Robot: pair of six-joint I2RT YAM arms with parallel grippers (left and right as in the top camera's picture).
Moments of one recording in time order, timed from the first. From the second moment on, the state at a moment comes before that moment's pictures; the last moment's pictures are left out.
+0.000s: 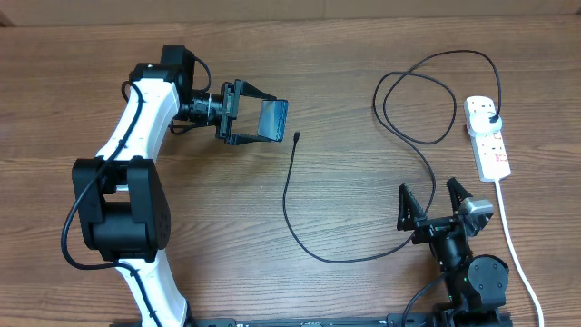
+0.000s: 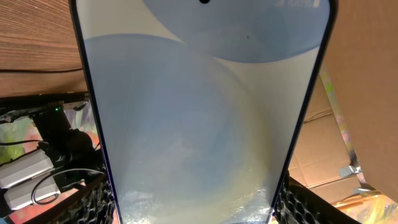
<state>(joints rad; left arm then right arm) -0.04 2.06 1.64 -1.10 1.25 -1.18 0.08 0.01 0.02 -0.02 -0.11 0.23</state>
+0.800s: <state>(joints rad) 0.05 2.06 1.64 -1.09 1.25 -1.11 0.08 0.01 0.02 -0.03 -0.11 0.23</state>
